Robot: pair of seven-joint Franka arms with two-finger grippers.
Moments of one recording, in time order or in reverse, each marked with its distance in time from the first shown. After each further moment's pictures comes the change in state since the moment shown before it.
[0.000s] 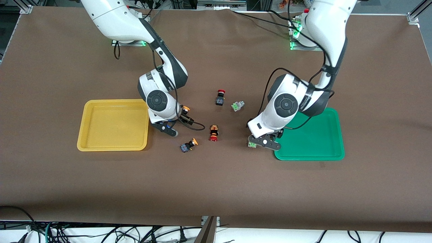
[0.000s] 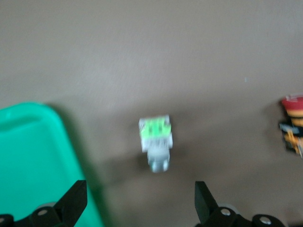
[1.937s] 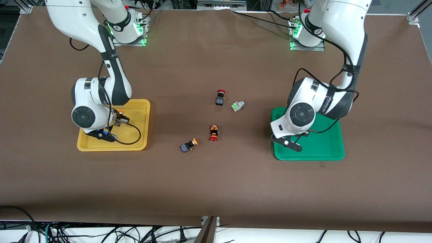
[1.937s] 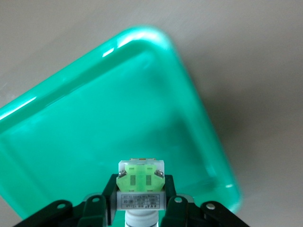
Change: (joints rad) left arm 0.094 -0.073 0.049 -0.067 0.233 -0.295 0.180; right arm 0.013 -0.121 -0.470 -0.164 0.001 -0.198 -0.610
